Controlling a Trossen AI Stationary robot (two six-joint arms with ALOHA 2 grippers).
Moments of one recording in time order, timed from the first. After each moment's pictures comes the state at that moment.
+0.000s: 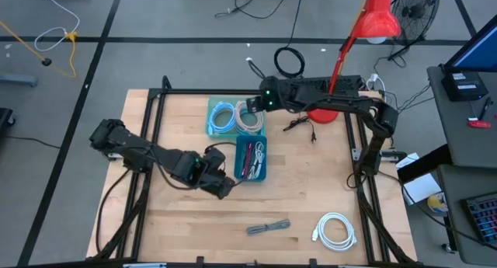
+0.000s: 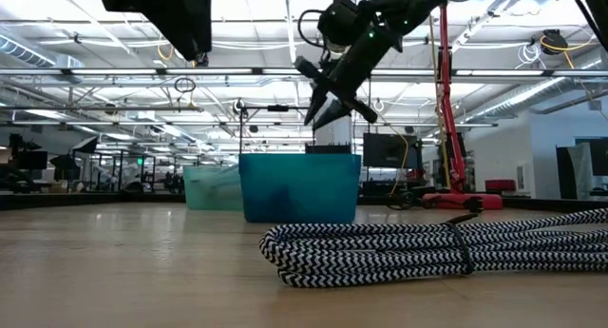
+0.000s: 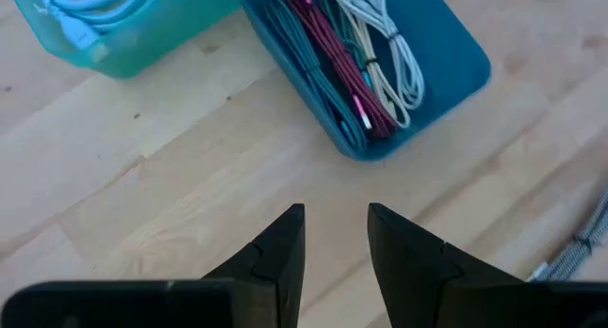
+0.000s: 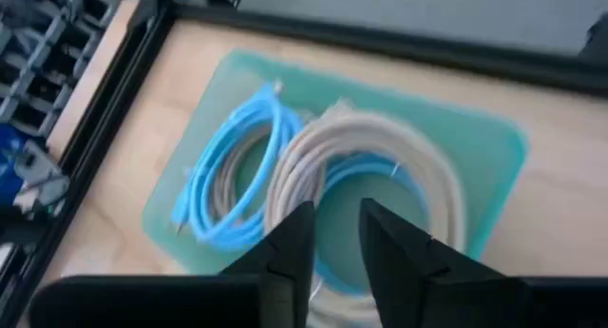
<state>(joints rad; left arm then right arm) -0.37 1.65 1.50 -1.19 -0.40 -1.27 -0.42 1.80 1.41 -0.35 0.08 0.79</state>
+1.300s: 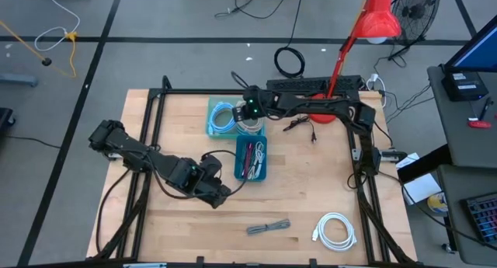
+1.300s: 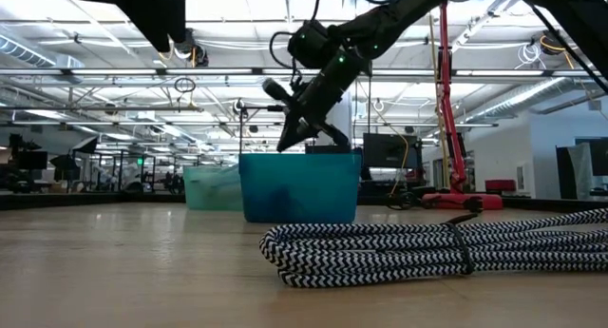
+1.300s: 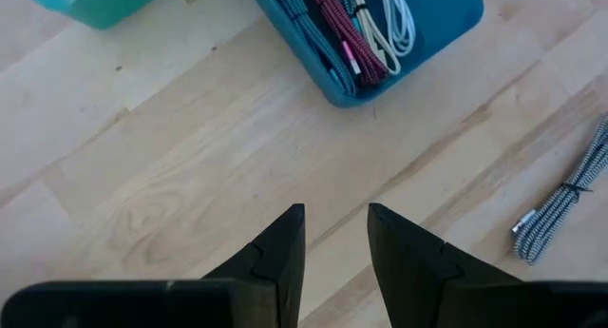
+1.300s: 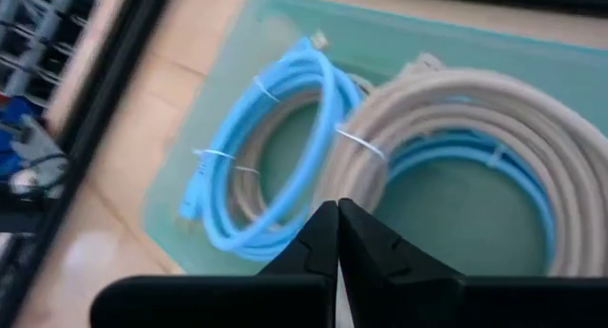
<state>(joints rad) -0.44 1.65 1.50 -1.23 -0.34 -1.33 -0.36 2.01 1.54 -0.29 0.02 0.83</state>
